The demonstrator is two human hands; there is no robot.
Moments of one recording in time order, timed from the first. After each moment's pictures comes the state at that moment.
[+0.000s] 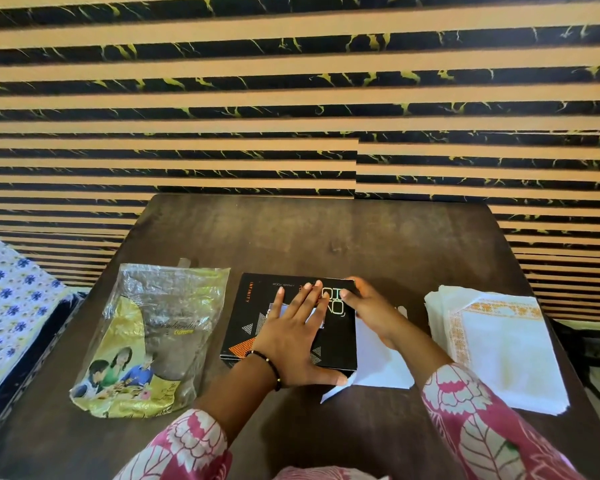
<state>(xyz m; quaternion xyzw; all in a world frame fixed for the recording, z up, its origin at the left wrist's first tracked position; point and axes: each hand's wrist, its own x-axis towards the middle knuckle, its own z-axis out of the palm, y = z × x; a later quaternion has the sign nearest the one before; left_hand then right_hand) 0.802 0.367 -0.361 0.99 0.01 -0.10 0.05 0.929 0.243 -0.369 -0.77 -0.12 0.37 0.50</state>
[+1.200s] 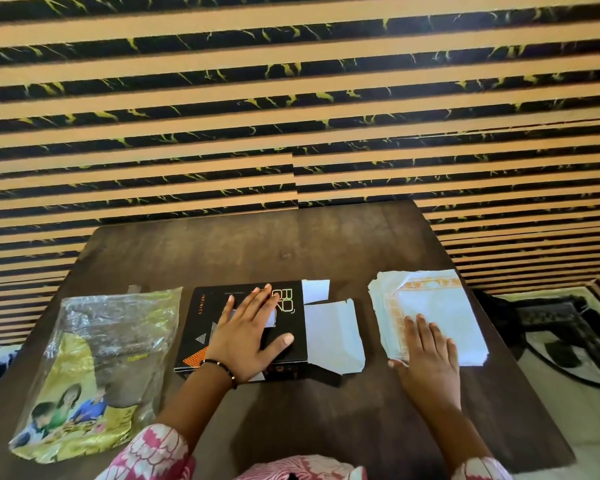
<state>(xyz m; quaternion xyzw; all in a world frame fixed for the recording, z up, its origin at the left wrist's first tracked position) 0.798 0.363 -0.354 0.99 0.04 -0.02 0.11 0.876 0.066 -0.438 -0.99 -0.11 -0.05 0.06</state>
